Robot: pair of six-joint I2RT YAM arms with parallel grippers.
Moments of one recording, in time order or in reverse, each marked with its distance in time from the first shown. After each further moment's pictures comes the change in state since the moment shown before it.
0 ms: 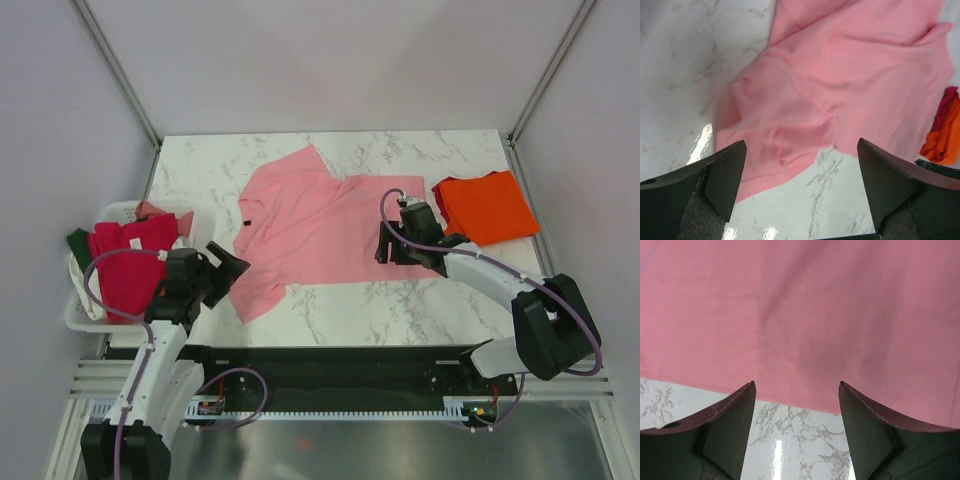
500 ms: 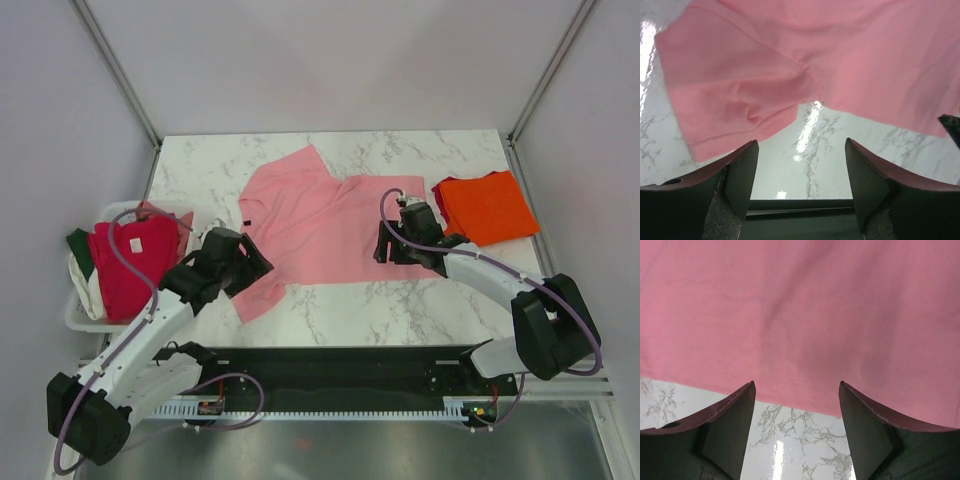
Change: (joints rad) left arm -0.413 0.187 0.288 -0.181 -0.237 -0.090; right arm -0.002 0.001 -0.002 0.018 -0.012 -0.001
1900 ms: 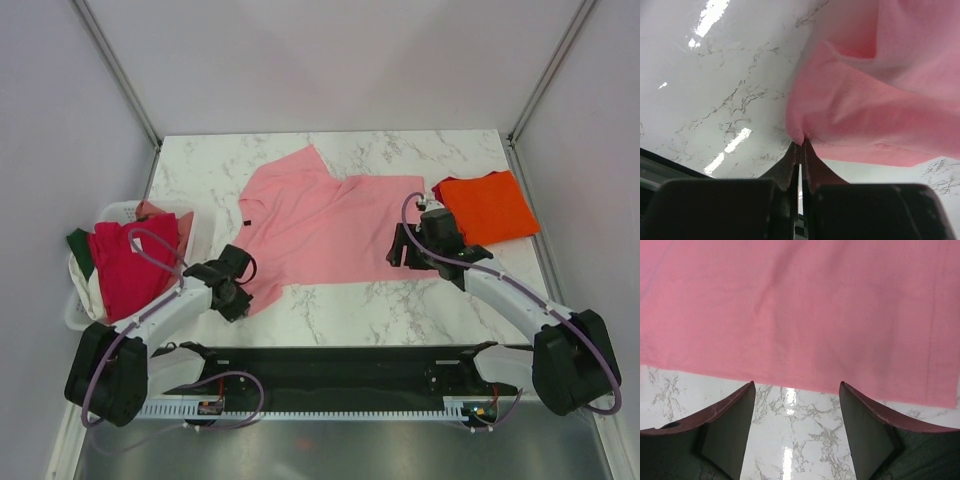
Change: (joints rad) left arm 0.031 0.248 -0.149 -0.136 -0.117 -0.226; right arm -0.059 -0.167 -0.089 -0.039 -0.033 -0.001
